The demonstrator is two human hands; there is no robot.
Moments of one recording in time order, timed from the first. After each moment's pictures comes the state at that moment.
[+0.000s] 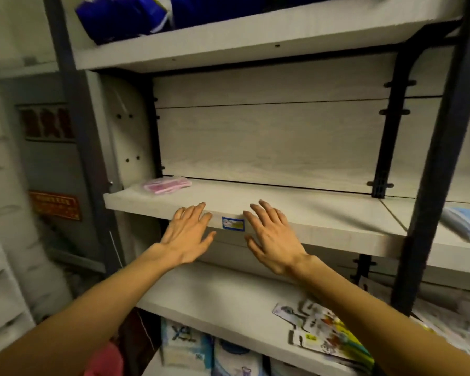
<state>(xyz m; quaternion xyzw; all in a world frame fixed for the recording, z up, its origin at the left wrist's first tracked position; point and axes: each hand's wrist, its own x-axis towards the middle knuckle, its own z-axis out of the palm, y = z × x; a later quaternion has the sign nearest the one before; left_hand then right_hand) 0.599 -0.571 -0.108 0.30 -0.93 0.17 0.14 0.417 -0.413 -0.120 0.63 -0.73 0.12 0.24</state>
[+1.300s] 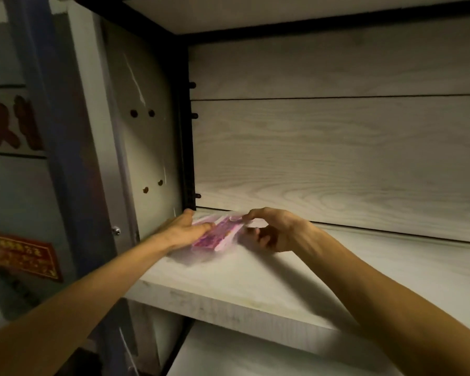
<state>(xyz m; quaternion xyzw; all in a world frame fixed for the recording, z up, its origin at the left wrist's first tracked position) 0.572 -1.018 -0.075 0.42 -0.85 -0.28 0.13 0.407 -0.852 -0.046 0.24 -0.67 0.51 -0.49</state>
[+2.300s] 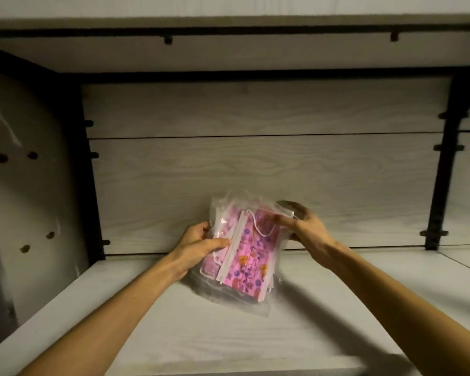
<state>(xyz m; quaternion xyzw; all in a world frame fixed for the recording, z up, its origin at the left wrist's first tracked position) 0.421 -0.893 -0.041 0.10 -0.76 -0.59 0.23 0.283 -0.678 -0.022 0.33 -0.66 0.67 -0.07</state>
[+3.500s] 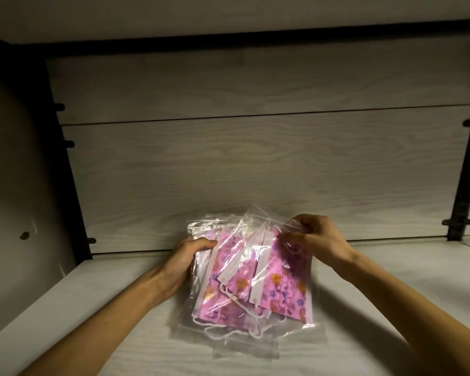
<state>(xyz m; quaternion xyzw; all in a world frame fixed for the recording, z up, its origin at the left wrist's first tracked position) 0.416 -0.902 -0.070 0.09 -0.73 -0.65 0.17 0.252 -0.668 -0.058 0.32 -0.75 0.57 -0.03</state>
